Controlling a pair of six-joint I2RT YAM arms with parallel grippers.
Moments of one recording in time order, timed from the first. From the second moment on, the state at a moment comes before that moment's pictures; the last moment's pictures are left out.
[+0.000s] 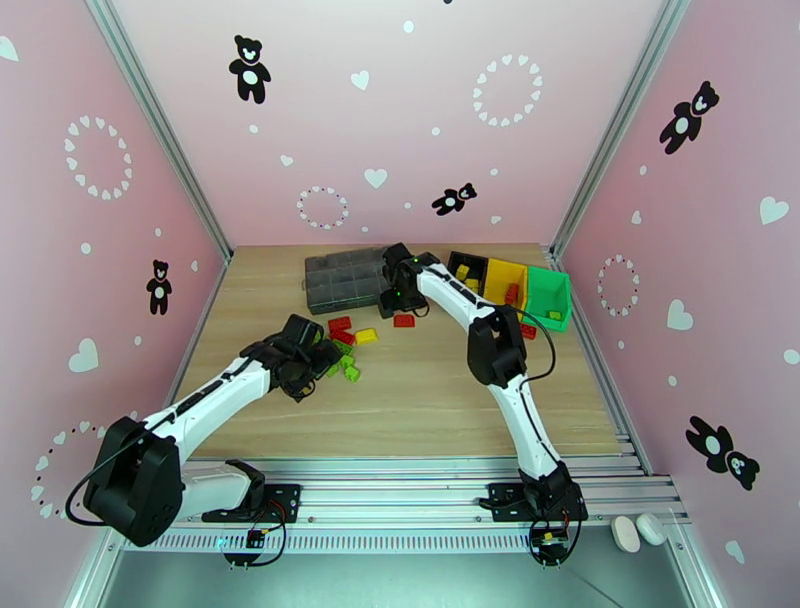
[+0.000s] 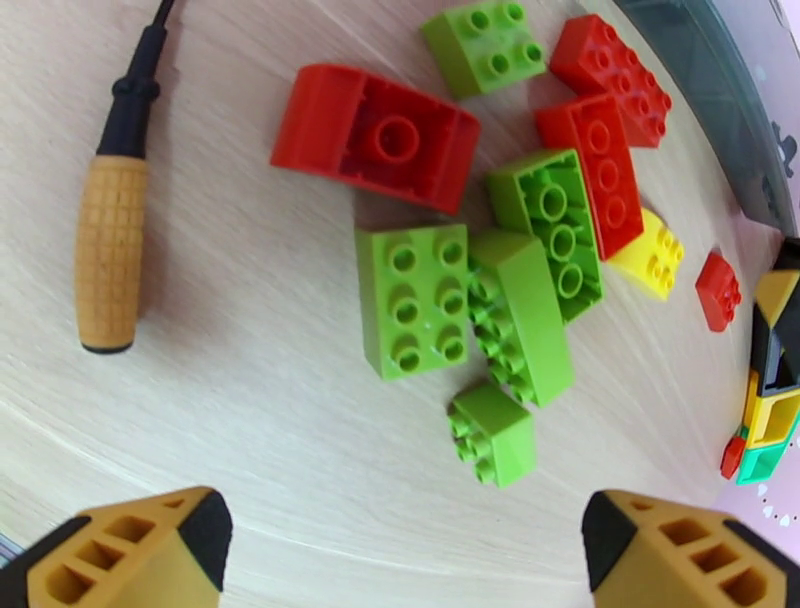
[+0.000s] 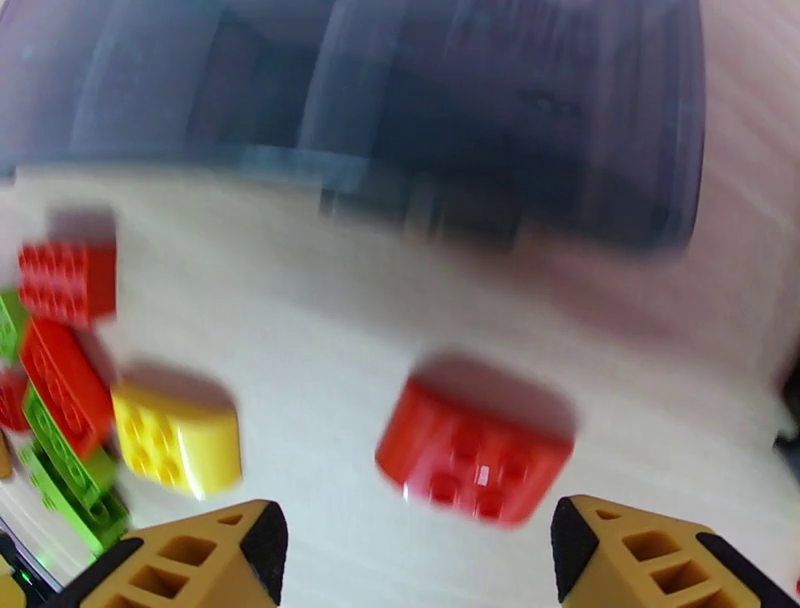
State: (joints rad) left arm -0.41 1.30 0.80 -0.63 0.06 -1.17; right arm 0.55 2.45 2.27 -1.06 -0.06 0.18
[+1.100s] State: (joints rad) left arm -0.41 1.34 0.84 -0.65 0.07 -1.15; right arm 0.57 2.42 2.06 -0.94 -0.18 0.22
